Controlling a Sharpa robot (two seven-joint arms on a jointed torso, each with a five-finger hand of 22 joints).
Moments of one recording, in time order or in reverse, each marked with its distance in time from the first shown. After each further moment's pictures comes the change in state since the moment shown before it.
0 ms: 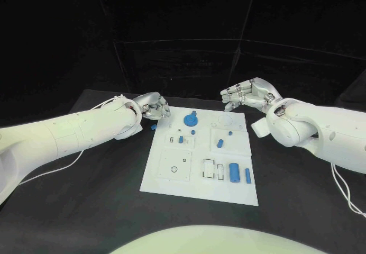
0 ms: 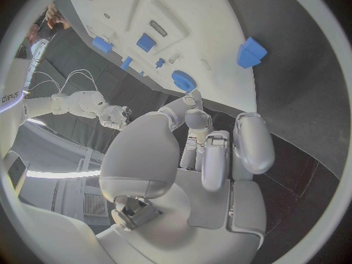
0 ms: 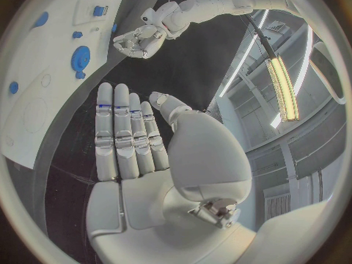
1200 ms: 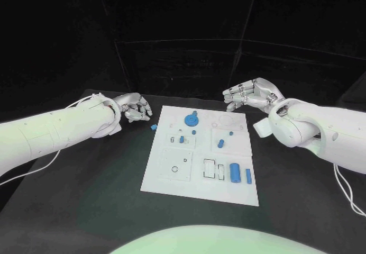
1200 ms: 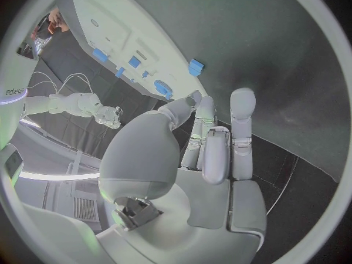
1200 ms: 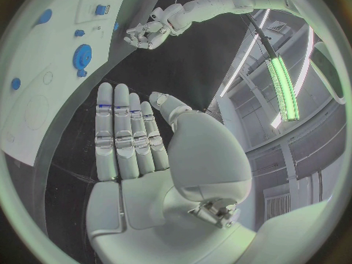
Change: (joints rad) left arm 0.015 -0.123 -0.001 -0.010 -0.027 0.103 0.011; left_hand 0.047 -0.111 0.026 -0.046 0.000 -0.110 0.059 -0.109 -0.035 -0.290 0.054 -0.284 -0.290 -0.005 0.034 -0.130 0.000 0.047 -0.196 0.038 -0.357 -0.322; right arm 0.000 -0.007 0.000 -0.003 0.000 0.001 -0.001; right_hand 0.000 0.000 0.000 0.000 0.000 0.000 0.000 0.000 0.000 0.000 0.000 0.000 -0.001 0.000 0.000 0.000 0.000 0.000 0.000 0.000 0.000 0.000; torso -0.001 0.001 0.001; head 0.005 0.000
